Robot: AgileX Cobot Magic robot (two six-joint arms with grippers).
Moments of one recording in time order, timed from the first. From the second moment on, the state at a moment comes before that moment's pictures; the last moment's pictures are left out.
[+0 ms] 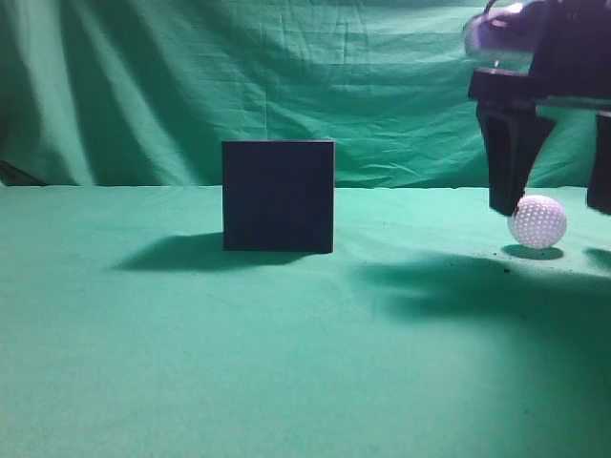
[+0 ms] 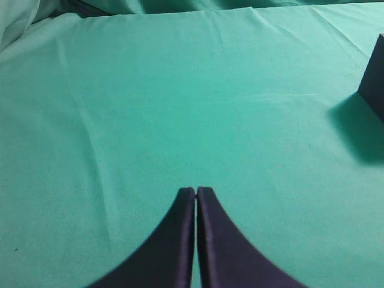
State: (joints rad) left arm -0.10 -0.02 0.02 0.09 0.36 -0.03; right arm 0.31 1.76 -1.11 0.10 0.78 -0.09
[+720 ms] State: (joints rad) left arm -0.10 -0.02 0.02 0.09 0.36 -0.03; right arm 0.31 1.88 -1.23 0.10 0.81 -0.04
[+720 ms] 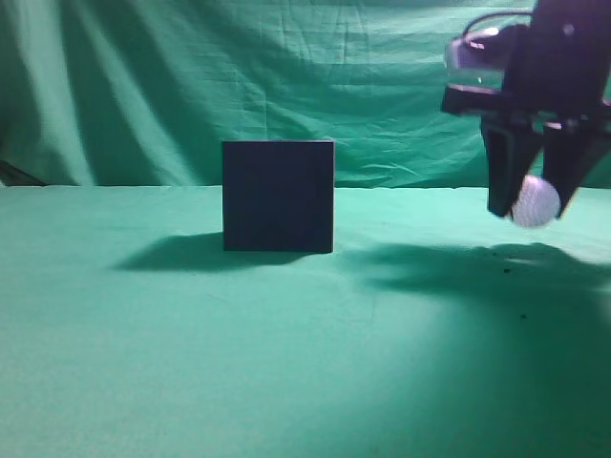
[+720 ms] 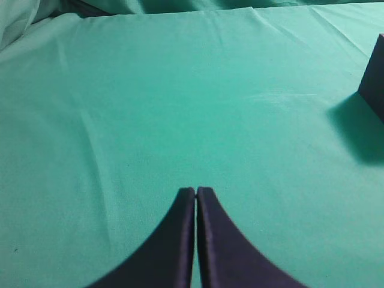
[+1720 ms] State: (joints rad) left arm -0.10 -0.02 0.02 0.09 0.36 -0.03; right arm 0.66 2.00 -1.66 0.09 0.90 -0.12
